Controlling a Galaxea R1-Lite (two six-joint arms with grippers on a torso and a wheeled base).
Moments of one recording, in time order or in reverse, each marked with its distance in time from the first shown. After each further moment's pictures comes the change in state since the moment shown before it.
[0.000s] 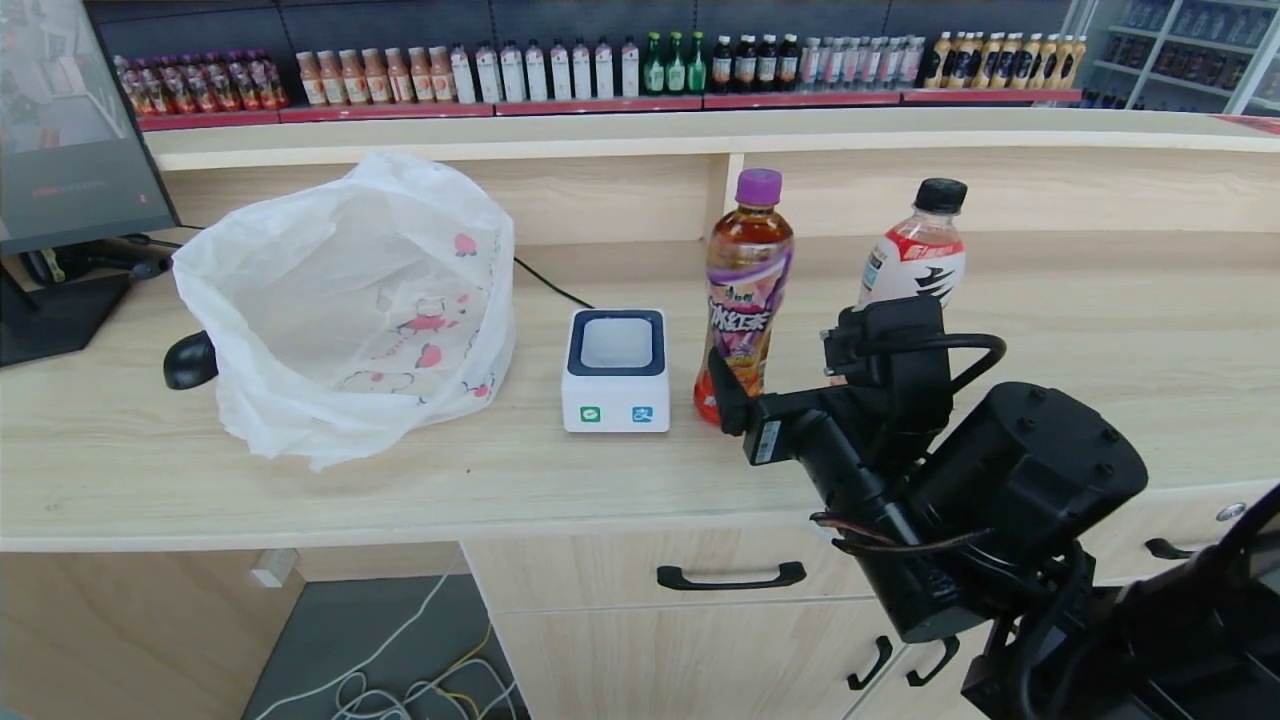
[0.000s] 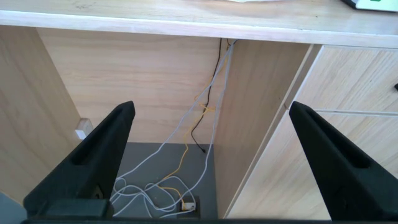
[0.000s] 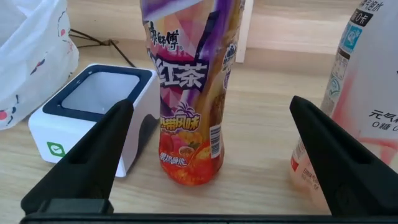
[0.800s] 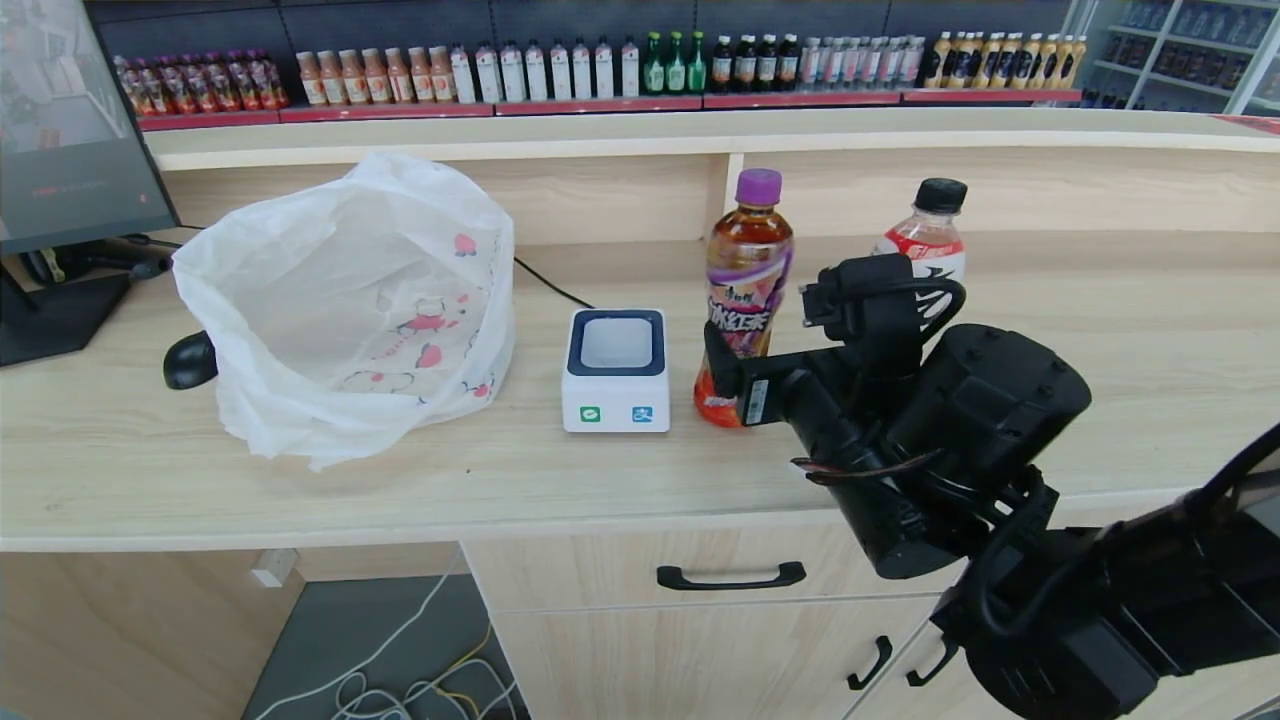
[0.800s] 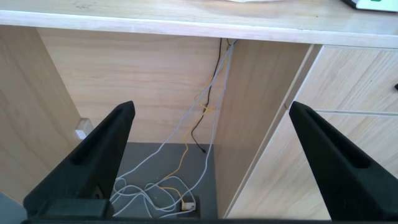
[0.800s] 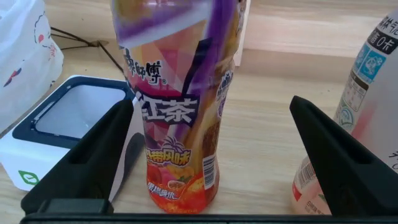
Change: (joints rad) left arm 0.000 0.000 0.000 0.000 0.000 0.000; right arm -0.050 0.017 -0.146 0.161 0.028 0.021
